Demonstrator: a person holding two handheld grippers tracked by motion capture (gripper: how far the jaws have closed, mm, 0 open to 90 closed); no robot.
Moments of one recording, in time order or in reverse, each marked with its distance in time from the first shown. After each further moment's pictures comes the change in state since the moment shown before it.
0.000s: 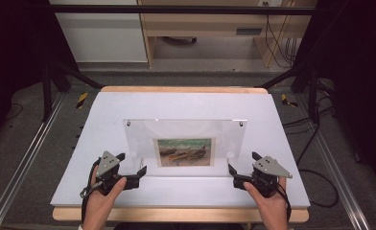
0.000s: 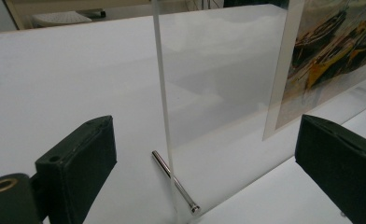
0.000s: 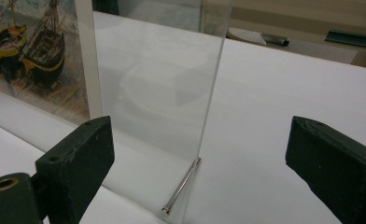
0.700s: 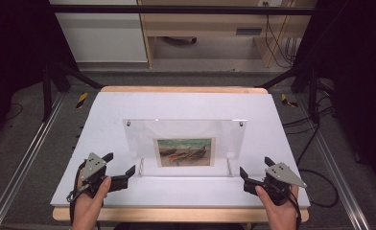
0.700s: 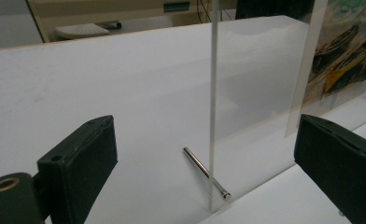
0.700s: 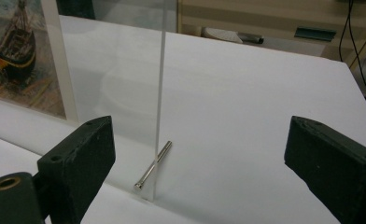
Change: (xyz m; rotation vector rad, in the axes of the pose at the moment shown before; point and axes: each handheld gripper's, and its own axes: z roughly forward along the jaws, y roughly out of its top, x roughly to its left) left arm 0.019 -0.002 -0.026 -0.043 0.055 0.007; right arm -0.012 -0.009 -0.027 -0.009 -0.089 0.047
